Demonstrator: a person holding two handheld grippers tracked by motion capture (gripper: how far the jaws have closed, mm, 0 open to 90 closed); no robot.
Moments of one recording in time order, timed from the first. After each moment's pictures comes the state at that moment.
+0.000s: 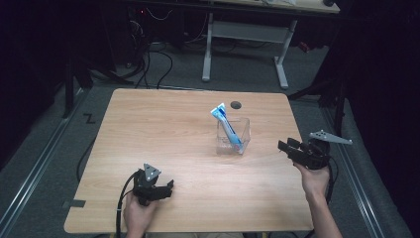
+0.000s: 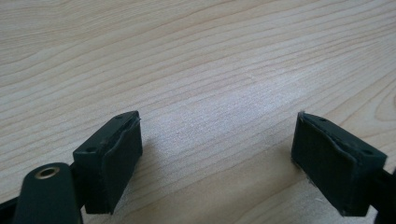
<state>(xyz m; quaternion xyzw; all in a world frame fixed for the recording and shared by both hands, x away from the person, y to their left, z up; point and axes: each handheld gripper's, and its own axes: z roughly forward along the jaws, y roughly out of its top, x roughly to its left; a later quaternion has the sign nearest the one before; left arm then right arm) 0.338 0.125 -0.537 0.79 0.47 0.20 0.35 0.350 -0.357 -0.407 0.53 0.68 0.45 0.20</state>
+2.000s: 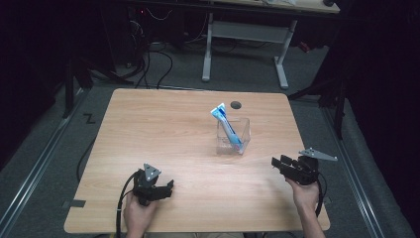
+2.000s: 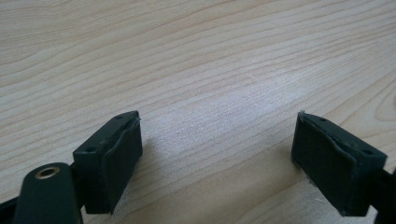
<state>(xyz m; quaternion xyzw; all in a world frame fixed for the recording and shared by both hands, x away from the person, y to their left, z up) 0.338 0.125 -0.536 0.79 0.47 0.20 0.35 0.335 -0.351 -0.468 0.56 0.69 0.43 0.17</state>
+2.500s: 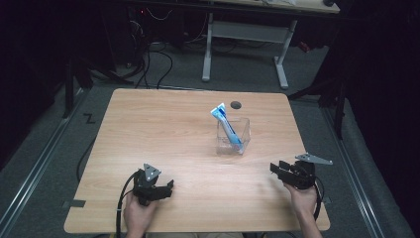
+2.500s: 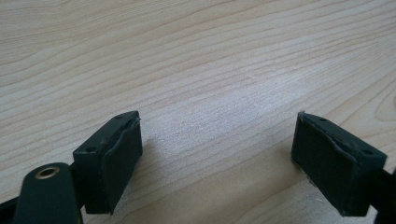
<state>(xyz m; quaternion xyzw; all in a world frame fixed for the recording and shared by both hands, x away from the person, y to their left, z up) 0.338 0.125 -0.537 0.79 0.47 0.20 0.35 0.330 -0.349 -0.484 0.57 0.70 0.41 0.16</state>
